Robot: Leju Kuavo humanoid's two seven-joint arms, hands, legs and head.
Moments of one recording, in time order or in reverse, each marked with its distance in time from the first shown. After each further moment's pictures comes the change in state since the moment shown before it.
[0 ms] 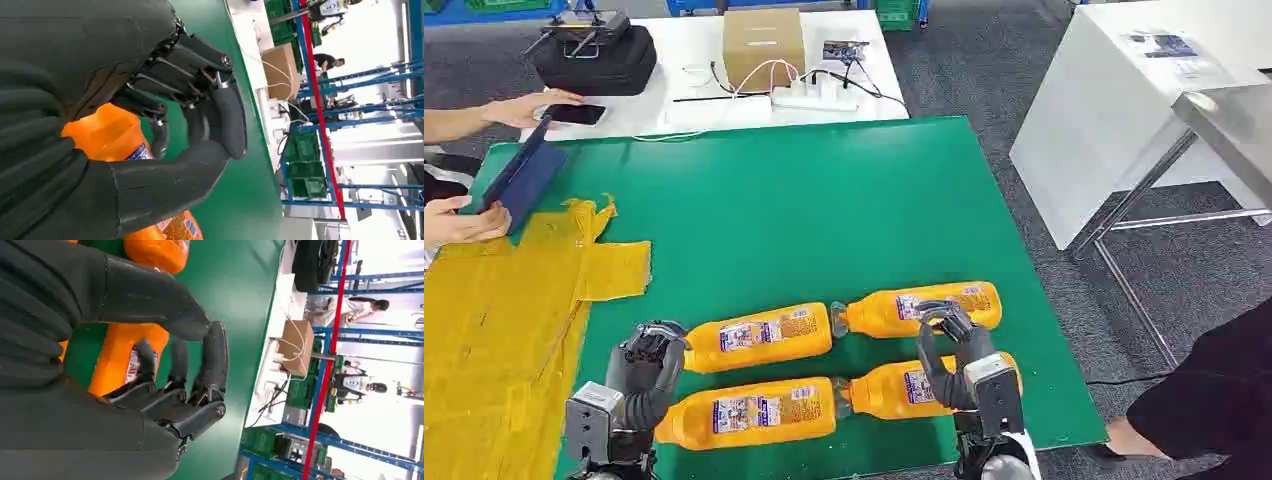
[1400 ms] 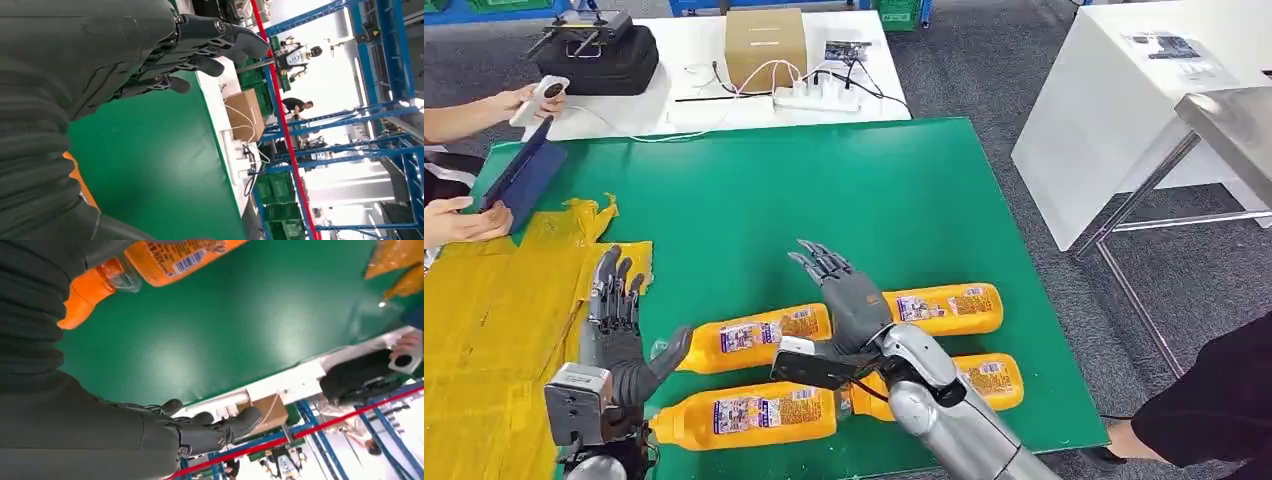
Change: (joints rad) left arm -0.049 -0.004 -0.075 -0.150 -0.076 0.197 0.090; right arm -0.525 -0.092 0.460 0.363 0.614 0.046 0.293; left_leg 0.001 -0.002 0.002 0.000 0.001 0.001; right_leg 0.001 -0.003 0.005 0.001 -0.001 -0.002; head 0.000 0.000
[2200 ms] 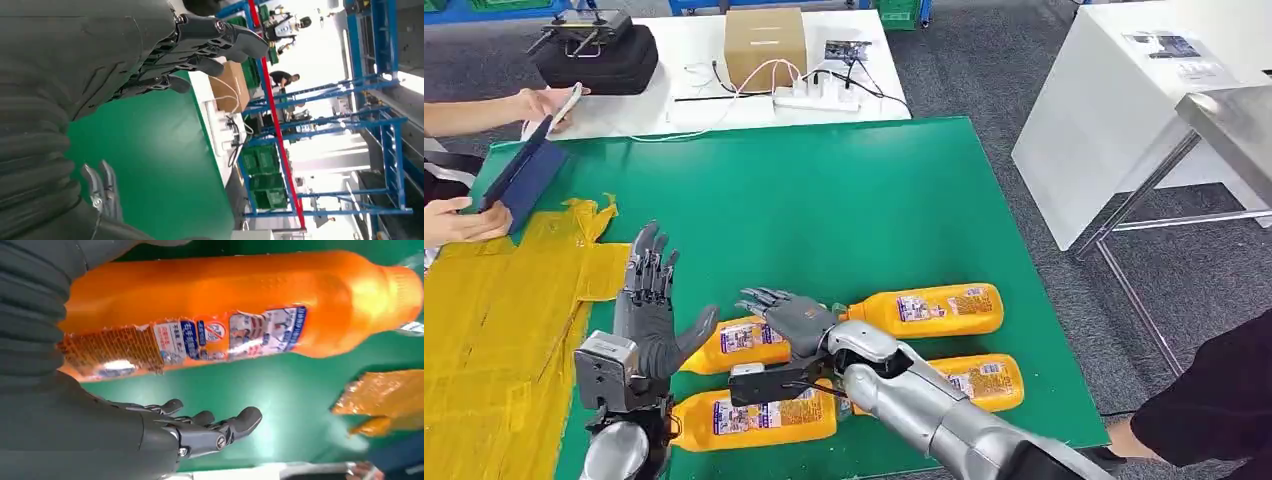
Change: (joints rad) left arm -0.135 0.000 -0.083 0.125 0.086 -0.029 -0.022; right arm -0.254 0.133 0.242 0.506 -0.114 0.105 -0.113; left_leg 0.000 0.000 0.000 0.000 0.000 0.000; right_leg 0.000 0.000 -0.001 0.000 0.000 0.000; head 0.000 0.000
